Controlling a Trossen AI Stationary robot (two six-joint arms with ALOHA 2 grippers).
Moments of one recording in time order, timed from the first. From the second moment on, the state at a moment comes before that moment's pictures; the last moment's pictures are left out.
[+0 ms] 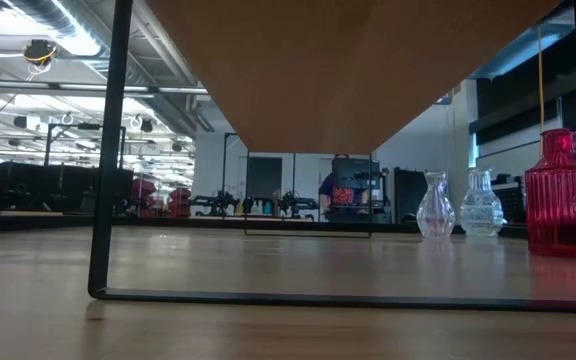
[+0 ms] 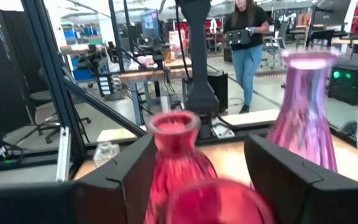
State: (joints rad) left arm -0.14 1.53 2.31 -1.57 -0.45 -0.64; right arm 0.35 1.56 0.80 0.80 0.42 0.10
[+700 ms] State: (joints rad) left arm -0.14 1.53 2.31 -1.57 -0.45 -0.61; right arm 0.35 1.10 0.81 -0.12 0.34 0.41
